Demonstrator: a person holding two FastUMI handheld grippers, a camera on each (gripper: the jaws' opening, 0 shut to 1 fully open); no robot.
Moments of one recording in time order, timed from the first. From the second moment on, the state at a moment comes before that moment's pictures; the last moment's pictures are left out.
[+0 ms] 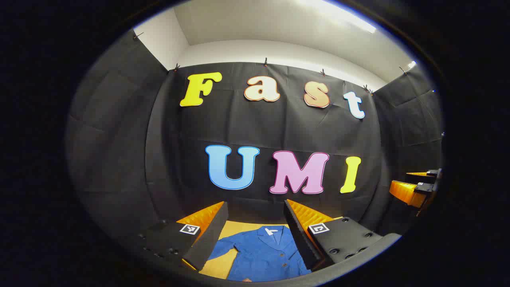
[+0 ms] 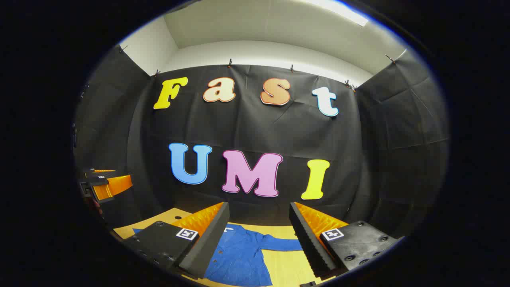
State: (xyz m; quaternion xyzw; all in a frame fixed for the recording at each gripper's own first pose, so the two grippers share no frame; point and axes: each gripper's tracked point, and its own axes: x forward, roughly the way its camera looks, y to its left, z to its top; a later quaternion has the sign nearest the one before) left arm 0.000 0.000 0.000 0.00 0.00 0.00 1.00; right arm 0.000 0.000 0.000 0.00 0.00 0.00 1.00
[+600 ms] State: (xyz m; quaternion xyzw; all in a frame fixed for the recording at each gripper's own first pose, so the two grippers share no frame) left arm -0.004 0.007 0.001 0.00 -0.01 0.01 1.00; right arm 0.011 0.011 0.016 -0.06 -0.02 0.03 1.00
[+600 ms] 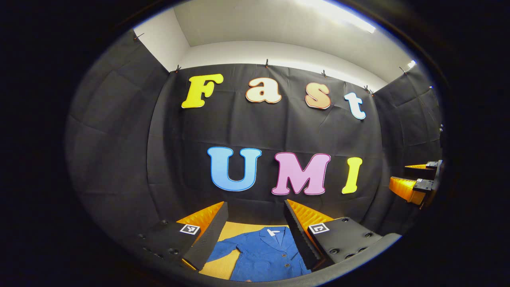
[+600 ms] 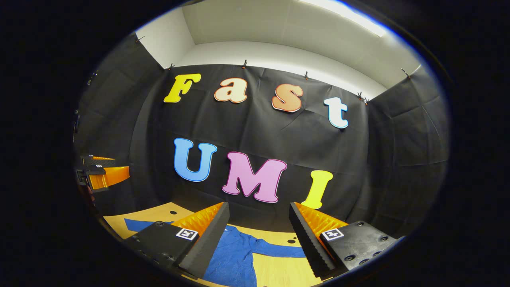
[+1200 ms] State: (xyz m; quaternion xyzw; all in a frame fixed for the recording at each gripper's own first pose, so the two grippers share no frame) left arm 0.006 0.002 -0.002 -0.01 0.00 0.00 1.00; right arm 0.021 0.016 -0.011 -0.03 0.03 0.04 1.00
